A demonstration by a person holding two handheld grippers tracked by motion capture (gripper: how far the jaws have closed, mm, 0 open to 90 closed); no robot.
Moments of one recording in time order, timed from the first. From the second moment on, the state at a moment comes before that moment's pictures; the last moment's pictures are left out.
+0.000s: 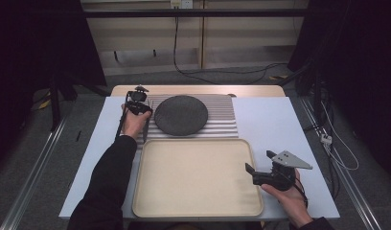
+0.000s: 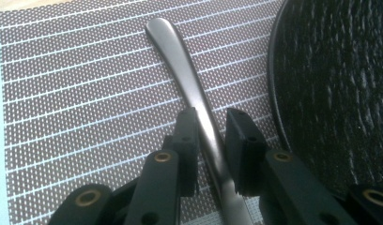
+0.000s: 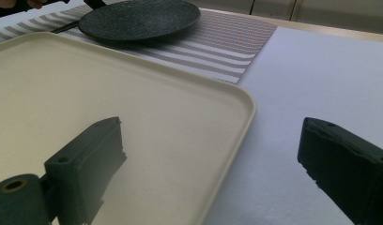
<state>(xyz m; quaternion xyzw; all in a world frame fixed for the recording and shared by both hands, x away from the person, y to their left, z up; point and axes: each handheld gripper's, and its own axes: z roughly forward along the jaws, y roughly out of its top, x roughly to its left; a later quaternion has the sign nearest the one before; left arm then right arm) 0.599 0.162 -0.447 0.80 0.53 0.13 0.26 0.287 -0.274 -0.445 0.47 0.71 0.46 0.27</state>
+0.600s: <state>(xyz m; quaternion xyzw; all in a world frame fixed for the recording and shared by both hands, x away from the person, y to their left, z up) 0.601 0.162 -0.445 0.80 0.53 0.12 0.25 0.288 -0.274 -0.445 0.47 0.71 0.46 0.27</state>
